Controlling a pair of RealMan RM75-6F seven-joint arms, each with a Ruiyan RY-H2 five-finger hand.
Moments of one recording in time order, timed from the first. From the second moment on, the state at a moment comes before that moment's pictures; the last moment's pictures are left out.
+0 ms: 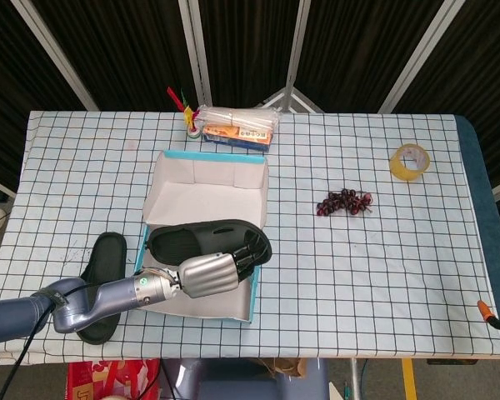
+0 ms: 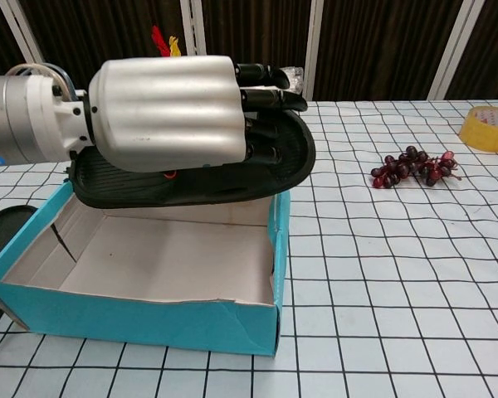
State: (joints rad) left arm -1.02 -1.39 0.02 -1.47 1.94 1.06 0.75; right arm 0.00 -0.90 0.06 -1.68 -1.41 1.44 0.23
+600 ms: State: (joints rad) left arm -0.99 -1.49 0.04 -1.34 1.97 1.08 0.65; right arm 0.00 -0.90 0.07 -1.68 -1.40 1.44 0.23
